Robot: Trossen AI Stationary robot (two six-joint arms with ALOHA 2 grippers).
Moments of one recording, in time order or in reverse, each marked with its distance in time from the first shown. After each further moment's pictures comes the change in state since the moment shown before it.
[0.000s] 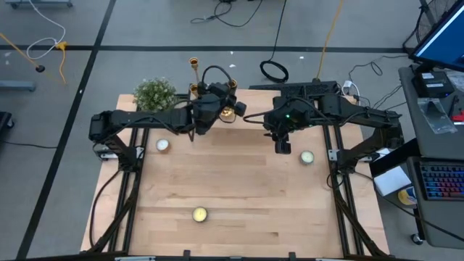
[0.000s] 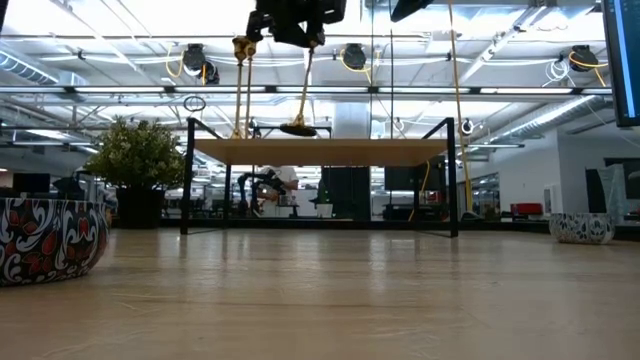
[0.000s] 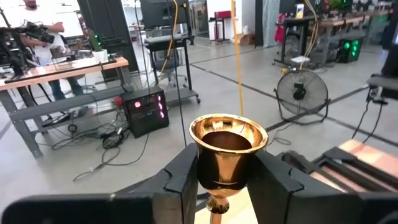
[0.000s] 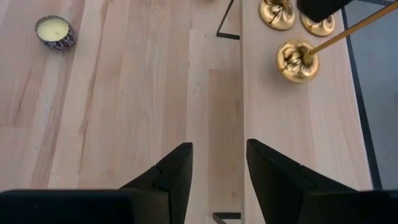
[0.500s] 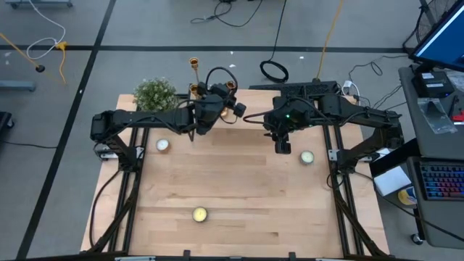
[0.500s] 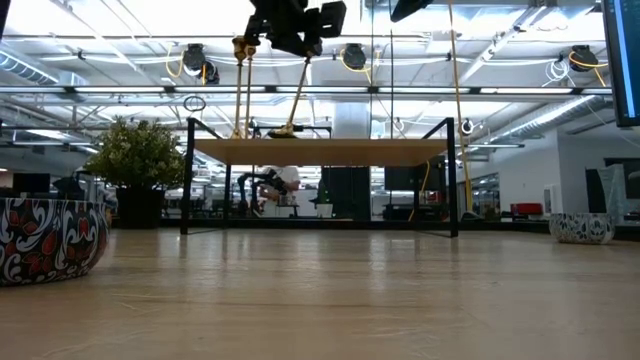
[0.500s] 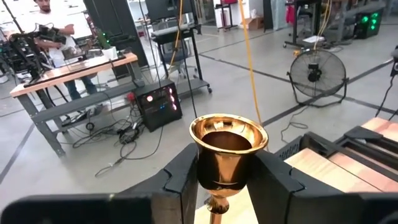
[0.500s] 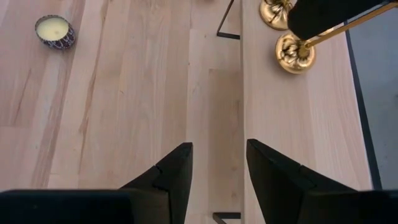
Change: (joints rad) left arm 0.011 0.009 0.000 -0.064 -0.022 0.028; right arm 0.000 0.000 0.000 -0.001 0.000 -0.001
